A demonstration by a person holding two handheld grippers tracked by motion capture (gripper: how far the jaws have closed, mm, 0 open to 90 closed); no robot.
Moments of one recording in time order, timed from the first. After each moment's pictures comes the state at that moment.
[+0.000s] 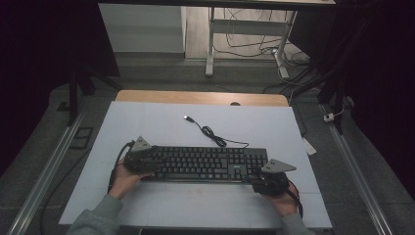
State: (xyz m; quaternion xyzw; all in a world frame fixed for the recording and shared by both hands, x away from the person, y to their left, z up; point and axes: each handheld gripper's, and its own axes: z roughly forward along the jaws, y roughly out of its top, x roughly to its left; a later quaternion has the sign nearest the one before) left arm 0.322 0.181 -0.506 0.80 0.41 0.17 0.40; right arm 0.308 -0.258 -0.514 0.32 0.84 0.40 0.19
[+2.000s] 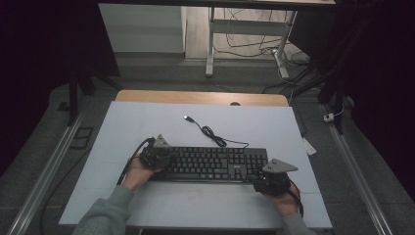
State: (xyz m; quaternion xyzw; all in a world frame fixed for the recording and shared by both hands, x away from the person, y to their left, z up) left arm 0.343 0.149 -0.504 0.85 0.37 0.14 0.35; right arm 0.308 -0.261 -0.512 0.32 0.83 0.40 0.20
